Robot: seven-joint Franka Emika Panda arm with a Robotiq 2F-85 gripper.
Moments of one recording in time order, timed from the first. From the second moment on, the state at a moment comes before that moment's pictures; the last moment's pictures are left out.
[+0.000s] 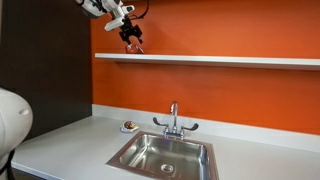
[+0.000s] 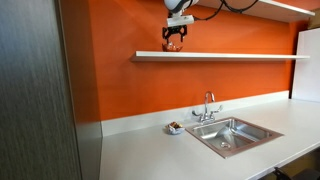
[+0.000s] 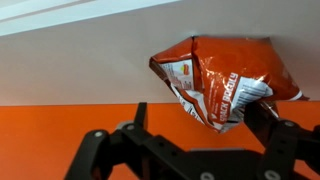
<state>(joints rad) 0.08 0.14 0.11 -1.36 -0.50 2.06 0.49</state>
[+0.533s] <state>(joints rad) 0.11 0.09 0.12 -1.38 -0.50 2.01 0.50</state>
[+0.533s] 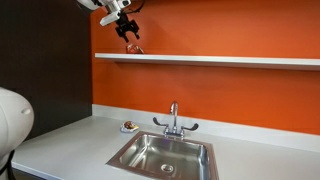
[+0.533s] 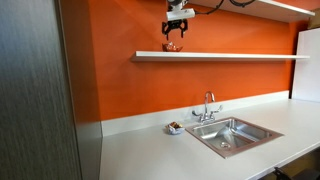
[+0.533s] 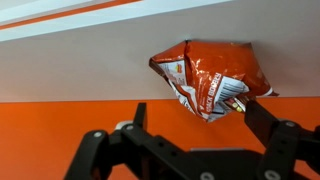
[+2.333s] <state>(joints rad) 0.10 -0.43 0.14 -2.16 -0.32 1.91 0.54</state>
